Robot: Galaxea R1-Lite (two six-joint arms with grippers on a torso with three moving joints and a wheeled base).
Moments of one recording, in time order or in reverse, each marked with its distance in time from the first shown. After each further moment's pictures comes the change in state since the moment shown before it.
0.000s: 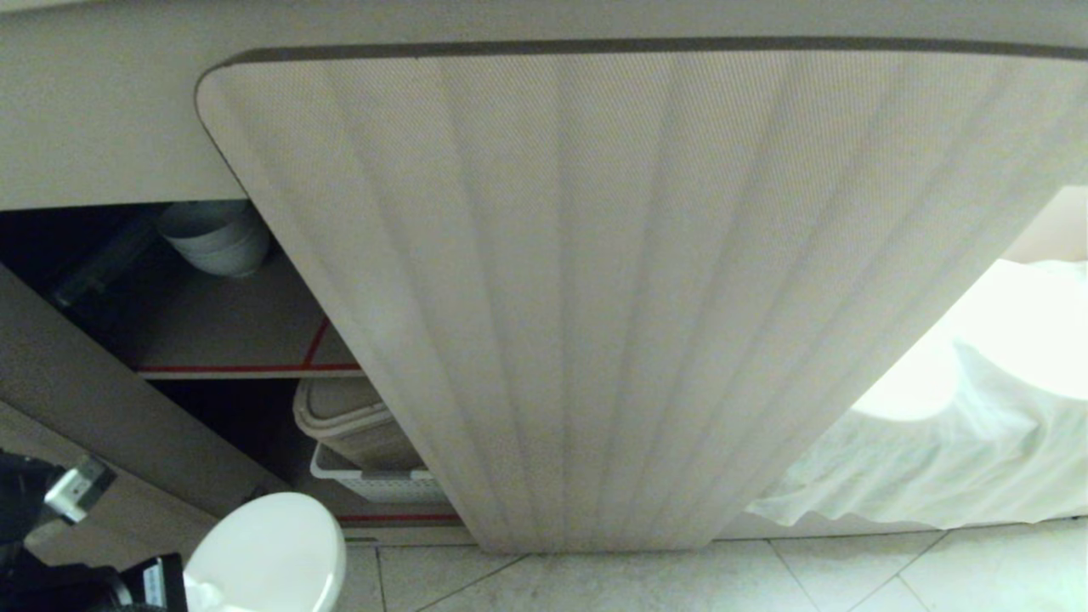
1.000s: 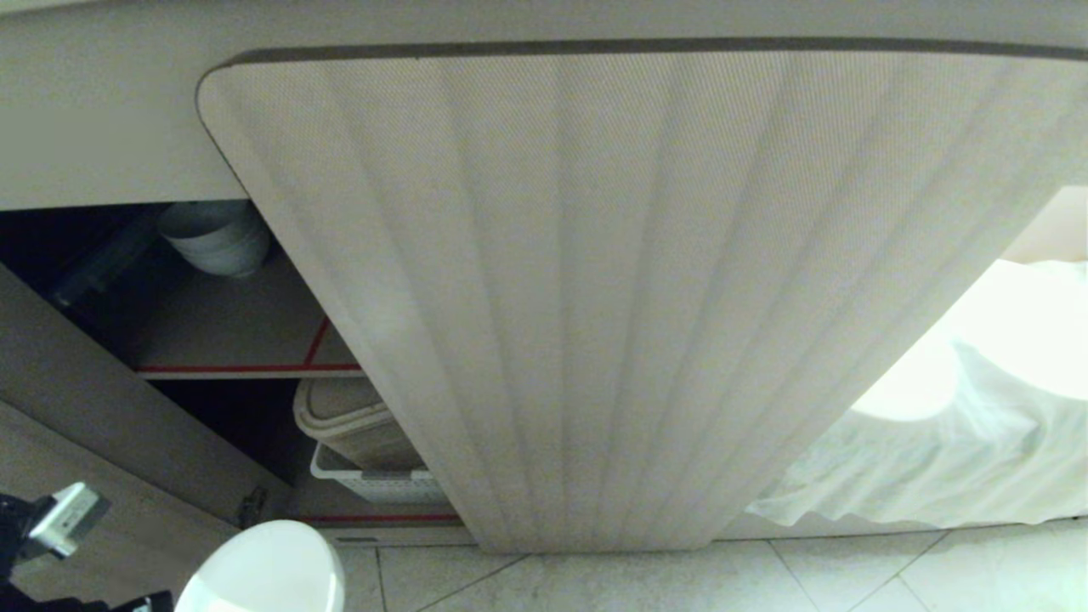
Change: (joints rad) left arm -0.053 -0.068 0.059 0.001 -0.001 0.000; right arm 0.000 0.000 0.000 0.000 0.000 0.000
